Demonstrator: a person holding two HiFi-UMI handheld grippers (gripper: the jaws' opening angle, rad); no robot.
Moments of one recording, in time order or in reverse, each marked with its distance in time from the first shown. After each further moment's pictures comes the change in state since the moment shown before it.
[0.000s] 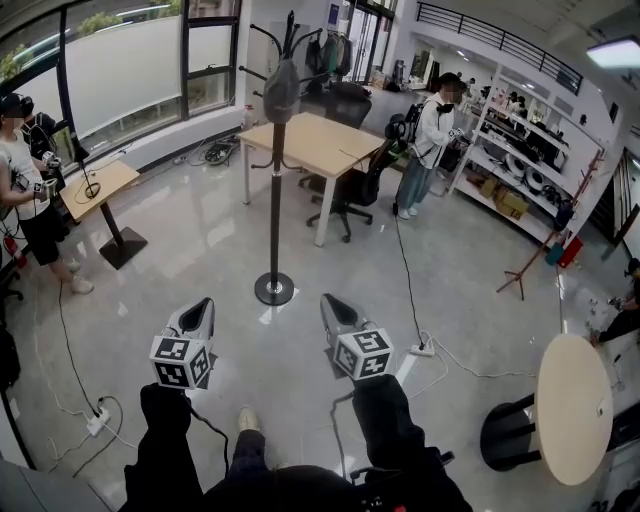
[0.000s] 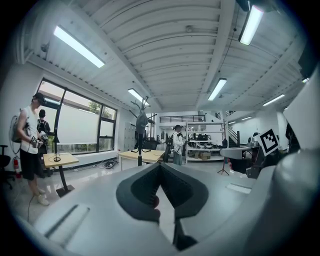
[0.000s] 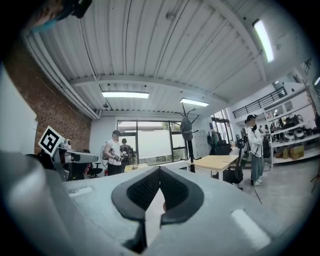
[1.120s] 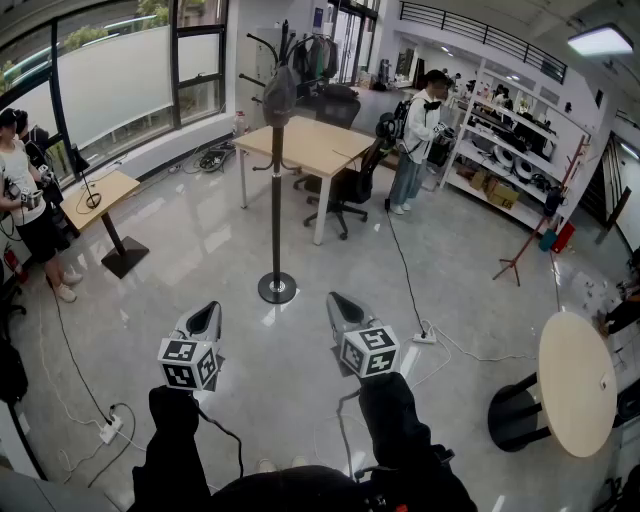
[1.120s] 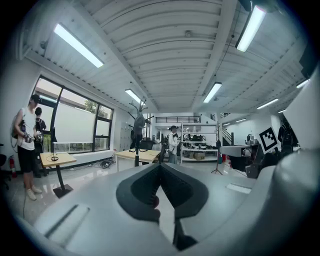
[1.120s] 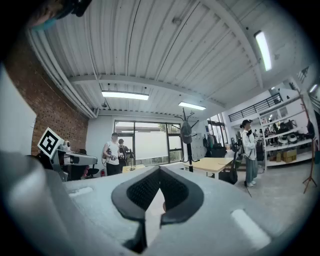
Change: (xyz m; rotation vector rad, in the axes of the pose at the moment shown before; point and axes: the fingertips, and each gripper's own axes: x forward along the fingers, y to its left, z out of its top) left arm -0.054 0.010 0.005 0.001 0.003 -0.058; right arm -0.035 0.054 0.015 -0.007 -0.017 -0.057
